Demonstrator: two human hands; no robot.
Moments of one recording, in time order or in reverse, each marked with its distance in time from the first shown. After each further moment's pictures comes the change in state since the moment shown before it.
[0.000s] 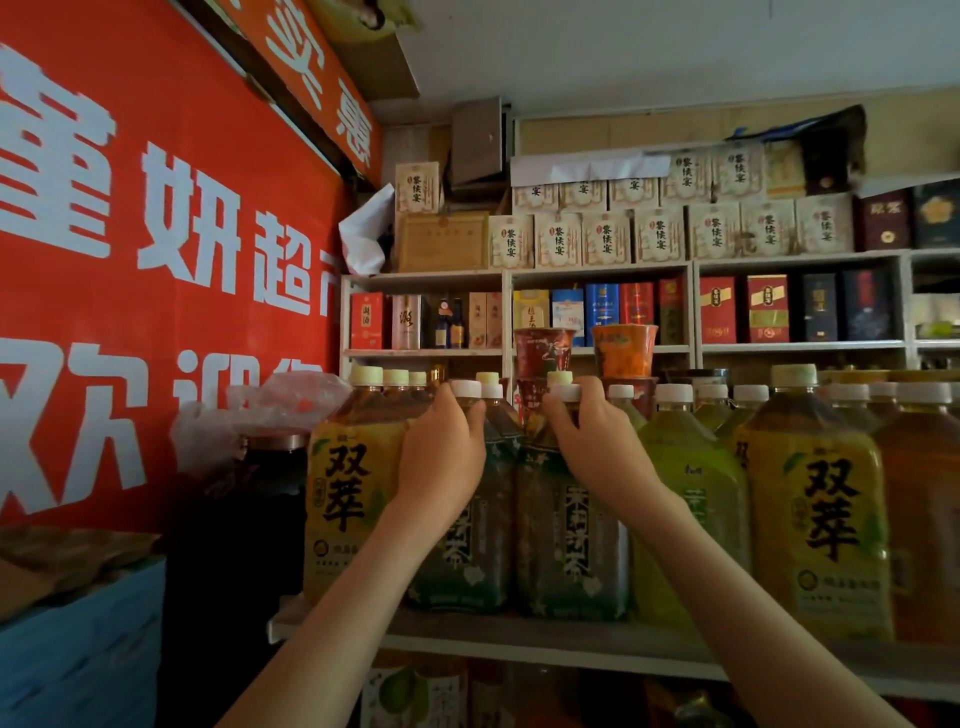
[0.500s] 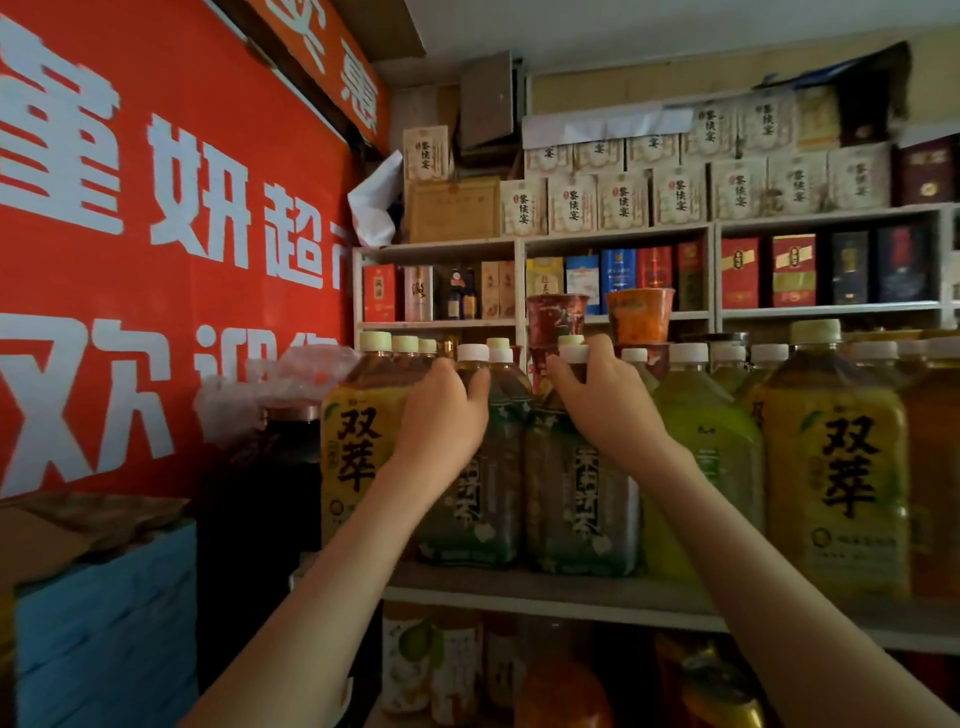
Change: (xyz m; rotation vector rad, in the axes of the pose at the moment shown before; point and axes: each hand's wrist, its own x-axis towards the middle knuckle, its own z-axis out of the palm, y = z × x) left_hand -0.007 0.005 -0.017 -0.025 -0.077 -0.072; right_hand 0.005 -0.002 0.002 -0.041 0.007 0.034
